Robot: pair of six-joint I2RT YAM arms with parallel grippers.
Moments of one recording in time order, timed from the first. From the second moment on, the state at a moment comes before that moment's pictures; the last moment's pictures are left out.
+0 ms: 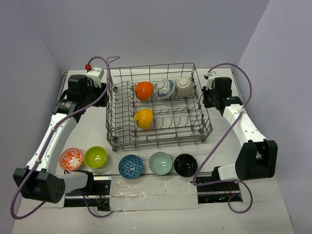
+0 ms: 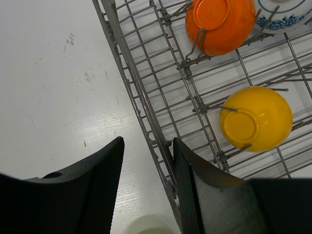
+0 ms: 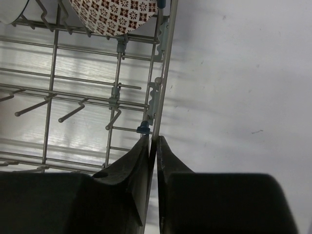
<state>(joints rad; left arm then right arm) -0.19 1.21 1.22 -0.59 0.12 0.00 0.05 1.37 1.07 -0.43 -0.11 -0.11</state>
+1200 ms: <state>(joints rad) -0.25 1.29 1.28 -0.63 0.07 -0.02 0.05 1.37 1.07 -0.43 -0.11 -0.08</state>
